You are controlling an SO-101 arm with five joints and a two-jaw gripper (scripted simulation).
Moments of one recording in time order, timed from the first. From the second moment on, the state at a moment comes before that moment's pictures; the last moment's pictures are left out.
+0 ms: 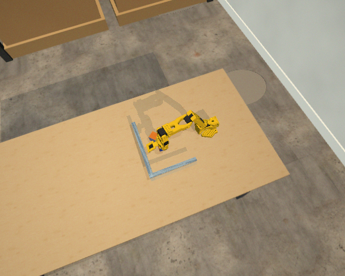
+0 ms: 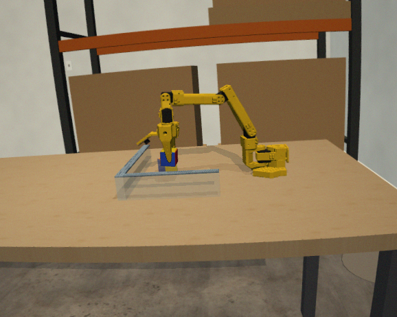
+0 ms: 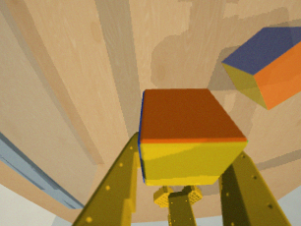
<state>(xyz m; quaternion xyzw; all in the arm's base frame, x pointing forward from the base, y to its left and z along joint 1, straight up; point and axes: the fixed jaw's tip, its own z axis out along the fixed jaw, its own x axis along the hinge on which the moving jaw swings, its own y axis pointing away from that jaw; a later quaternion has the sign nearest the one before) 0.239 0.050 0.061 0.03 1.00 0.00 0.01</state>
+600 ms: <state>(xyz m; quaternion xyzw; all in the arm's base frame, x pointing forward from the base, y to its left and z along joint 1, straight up) 0.240 0.050 0.063 0.03 1.00 0.00 0.01</state>
